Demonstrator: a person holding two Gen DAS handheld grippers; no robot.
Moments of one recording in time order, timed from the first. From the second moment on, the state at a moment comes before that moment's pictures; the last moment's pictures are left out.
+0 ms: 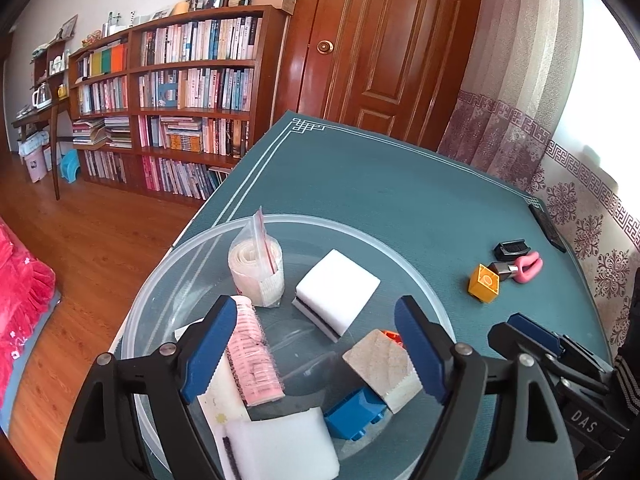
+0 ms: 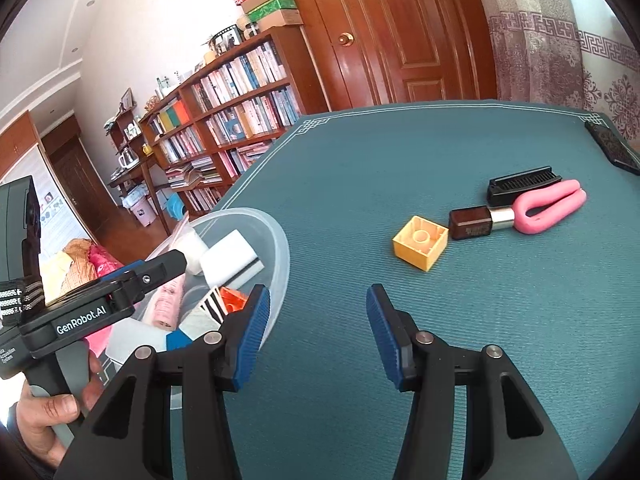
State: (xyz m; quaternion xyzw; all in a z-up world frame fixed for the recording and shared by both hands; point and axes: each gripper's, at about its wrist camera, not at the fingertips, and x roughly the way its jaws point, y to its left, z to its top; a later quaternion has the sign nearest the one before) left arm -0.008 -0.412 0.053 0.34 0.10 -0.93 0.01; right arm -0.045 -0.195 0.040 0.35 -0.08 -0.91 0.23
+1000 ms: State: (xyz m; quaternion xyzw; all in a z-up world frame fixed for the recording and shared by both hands) left arm -0.033 -0.287 0.056 0.35 0.03 -0.93 -0.08; right arm -0.057 -0.072 0.017 0.37 -0.09 -0.92 0.11
